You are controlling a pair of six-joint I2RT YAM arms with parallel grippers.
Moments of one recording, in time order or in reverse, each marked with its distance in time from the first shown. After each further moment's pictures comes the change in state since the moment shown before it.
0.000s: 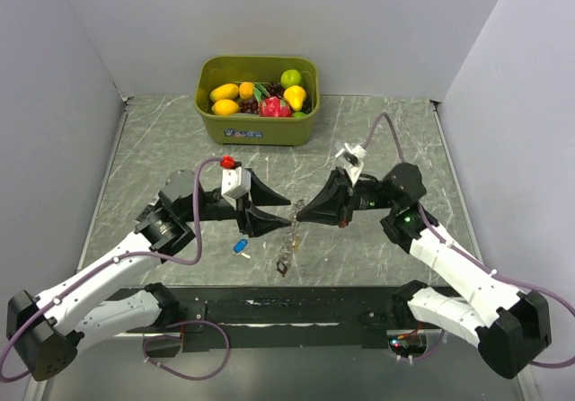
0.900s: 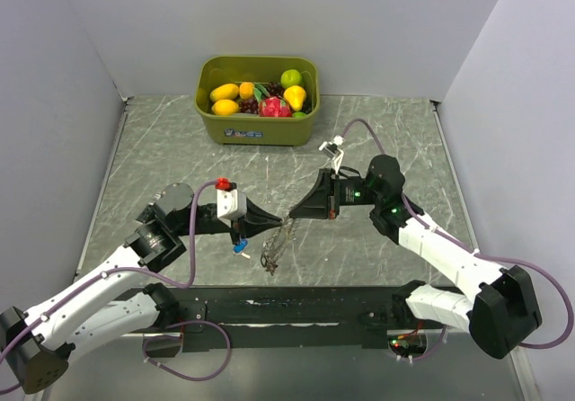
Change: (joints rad) left arm -0.018 -0.115 -0.078 -0.110 -0.048 0.184; right arm -0.002 0.124 -0.031 -0.032 0.072 0.301
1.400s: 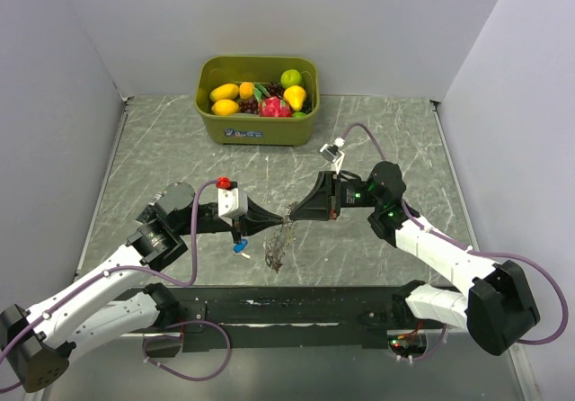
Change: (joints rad) left arm 0.000 0.013 0.000 0.021 -0.003 -0.003; right arm -0.003 0.023 -0.058 0.188 -0.018 0.170
